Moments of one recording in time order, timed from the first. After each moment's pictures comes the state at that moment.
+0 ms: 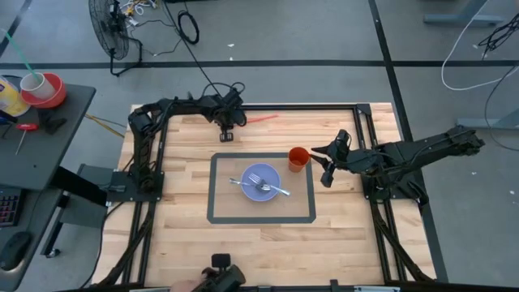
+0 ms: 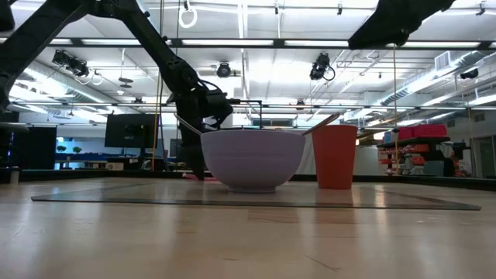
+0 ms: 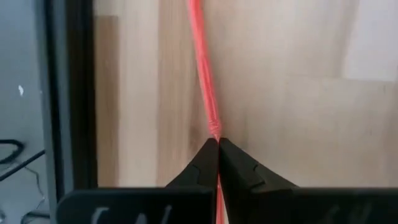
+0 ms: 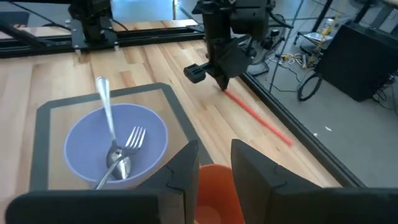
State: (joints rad) left arm 0.68 2.01 1.28 -0.49 -0.11 0.65; right arm 0.25 0.88 0.76 -0.40 0.64 0.22
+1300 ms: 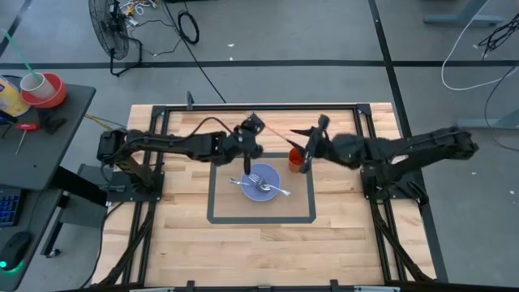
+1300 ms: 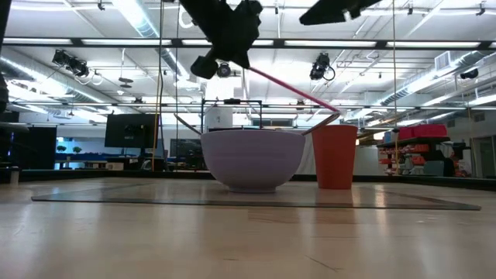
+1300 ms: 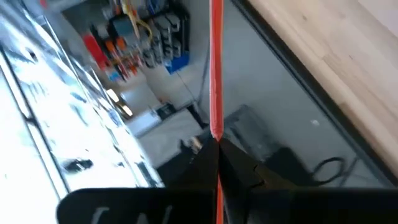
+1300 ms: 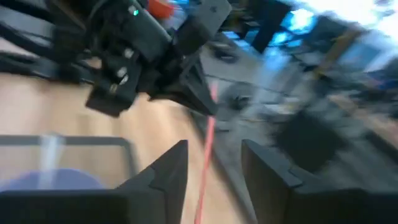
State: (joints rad) left arm 0.04 1.64 1.28 -0.18 -0.92 1.52; right arm 0.10 1.12 0.88 0.00 0.61 -0.30
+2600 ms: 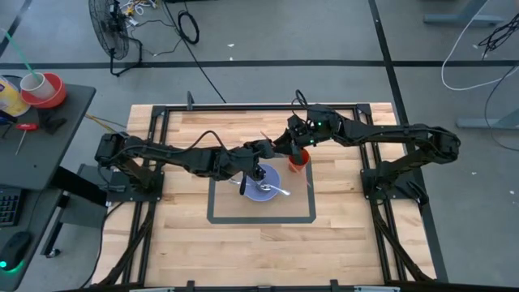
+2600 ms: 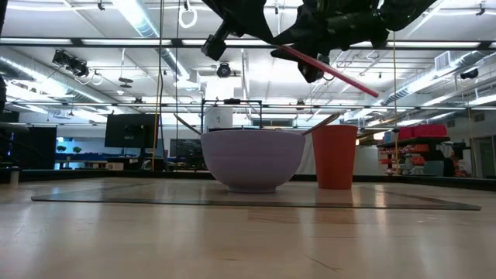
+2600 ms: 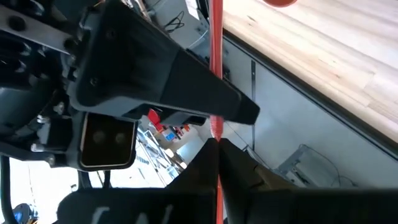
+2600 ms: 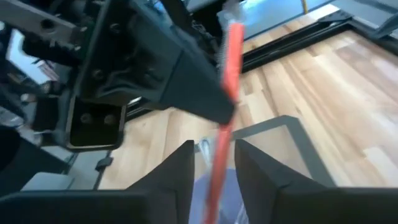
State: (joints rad) left arm -0.10 1.64 1.29 -0.03 -0.80 1.82; right arm -0.30 1.35 0.91 0.12 -0.46 0.32
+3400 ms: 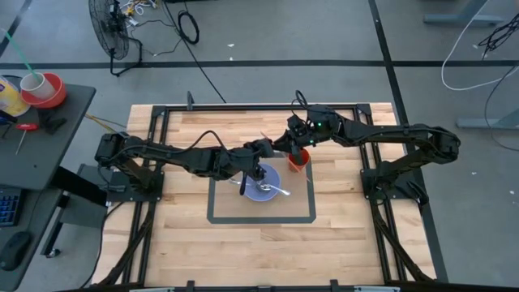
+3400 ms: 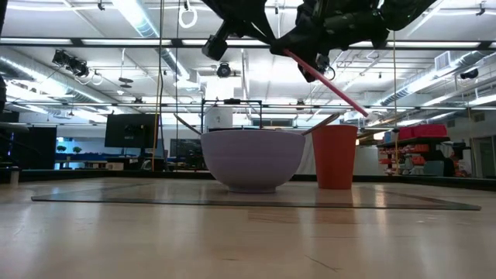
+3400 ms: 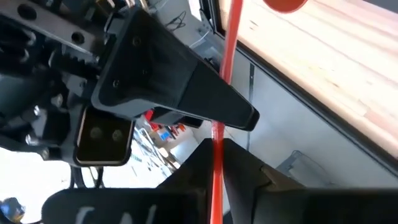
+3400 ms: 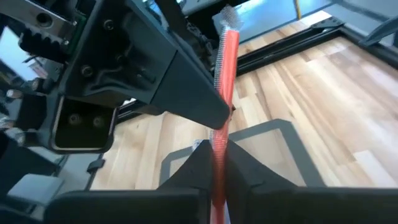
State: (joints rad) left arm -0.10 1.64 1.29 -0.03 -0.79 1.77; right arm -0.30 1.35 0.91 0.12 -0.44 0.30
